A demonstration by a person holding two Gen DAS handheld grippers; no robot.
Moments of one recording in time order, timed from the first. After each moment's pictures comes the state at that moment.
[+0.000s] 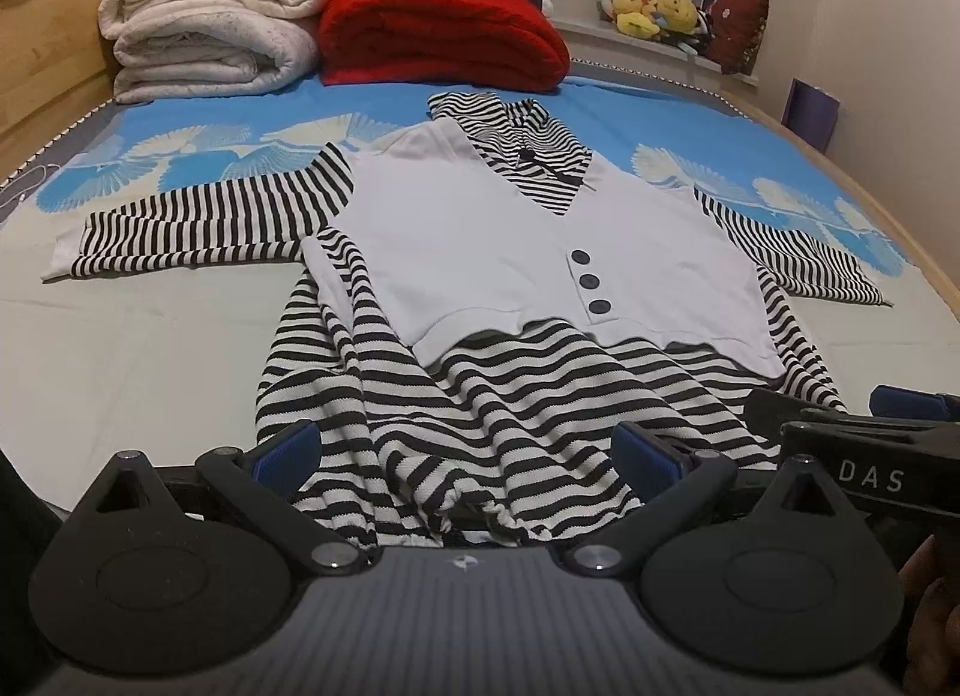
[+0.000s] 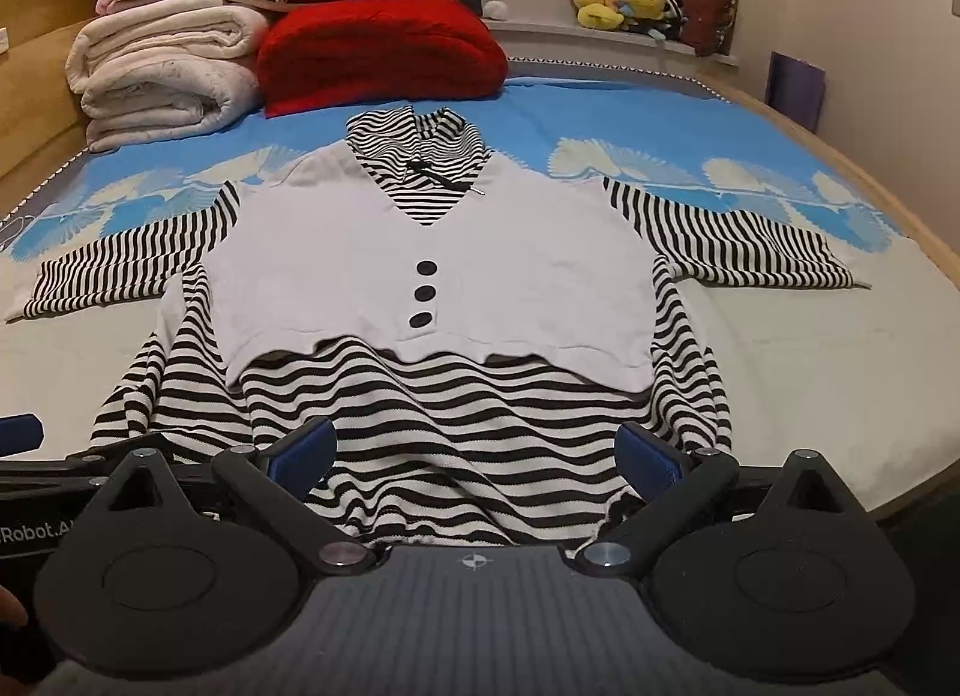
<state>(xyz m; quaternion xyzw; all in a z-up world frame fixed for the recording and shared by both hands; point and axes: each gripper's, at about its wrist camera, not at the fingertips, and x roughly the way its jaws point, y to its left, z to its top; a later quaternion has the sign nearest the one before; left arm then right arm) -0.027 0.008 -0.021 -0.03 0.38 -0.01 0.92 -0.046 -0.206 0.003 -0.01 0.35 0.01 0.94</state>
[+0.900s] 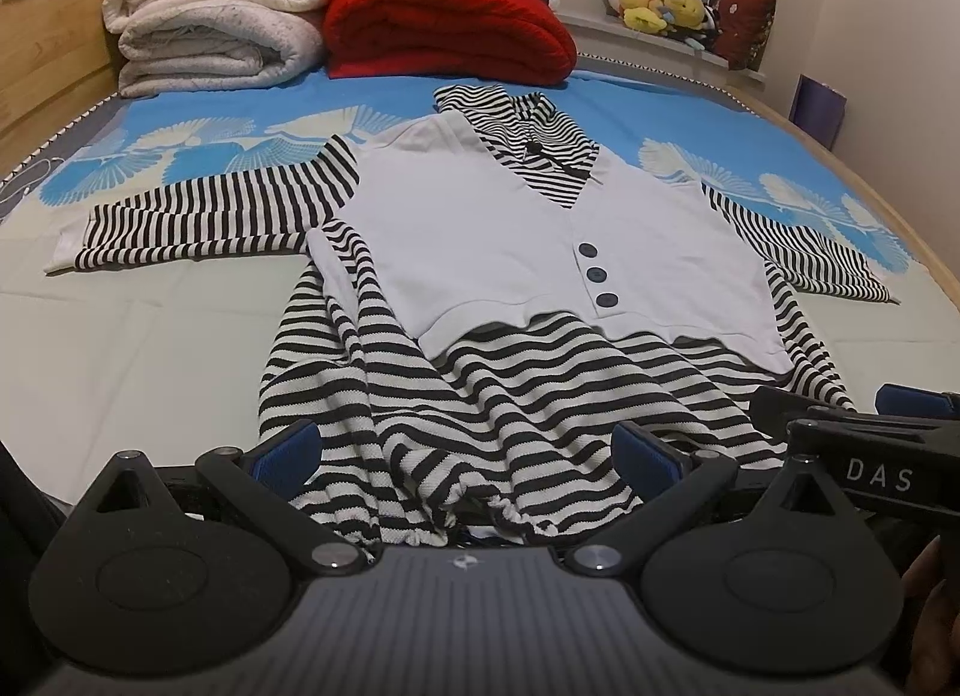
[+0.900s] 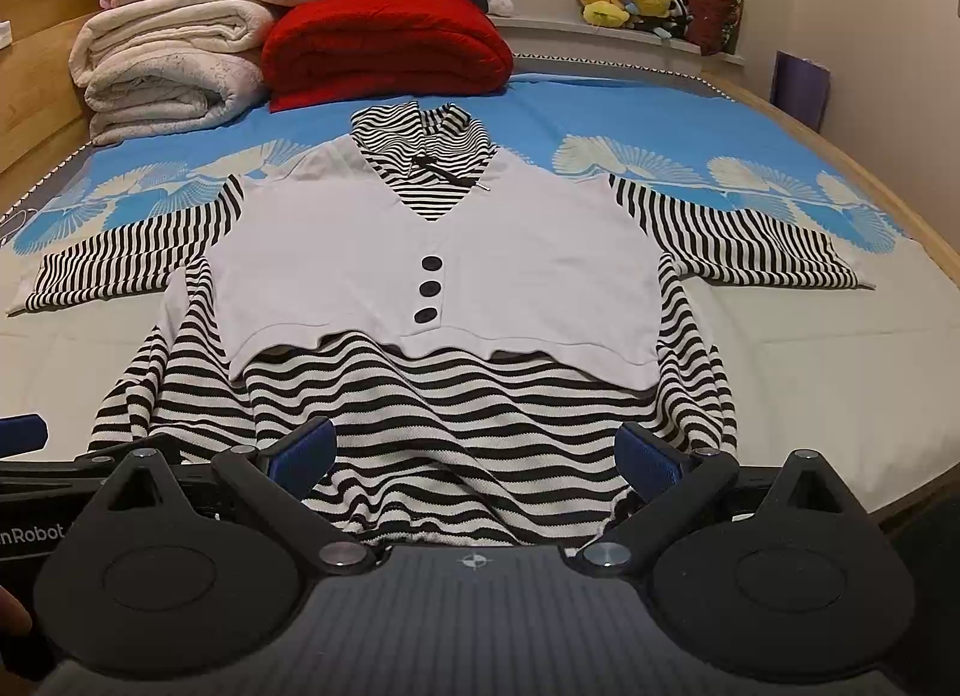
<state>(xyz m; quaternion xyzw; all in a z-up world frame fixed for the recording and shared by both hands) -0.025 0.011 -0.027 -0.03 0.39 0.00 0.92 -0.045 -0.204 0.002 -0.01 0.35 0.01 0.94</state>
